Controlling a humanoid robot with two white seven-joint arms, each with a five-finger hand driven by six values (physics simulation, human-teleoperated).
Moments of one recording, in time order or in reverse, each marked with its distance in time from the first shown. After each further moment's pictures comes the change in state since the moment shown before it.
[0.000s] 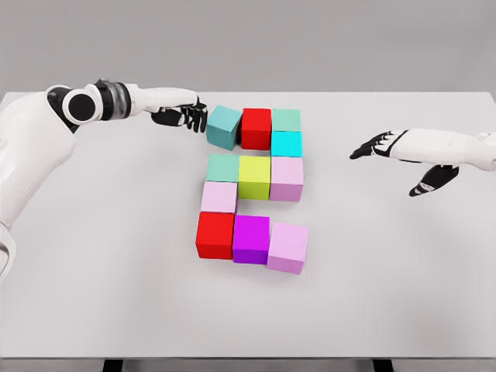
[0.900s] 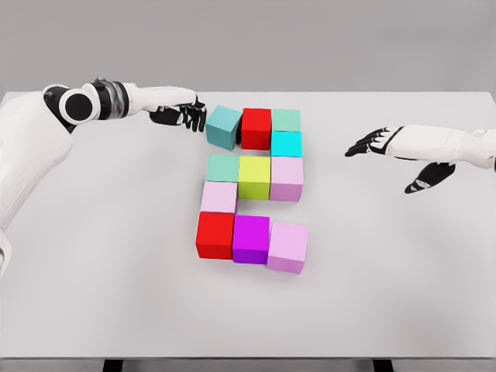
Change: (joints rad) left arm 0.003 0.017 -0.001 -0.029 0.005 0.001 0.000; right arm -0.009 0.005 -0.005 -0.023 0.000 0.000 0.000
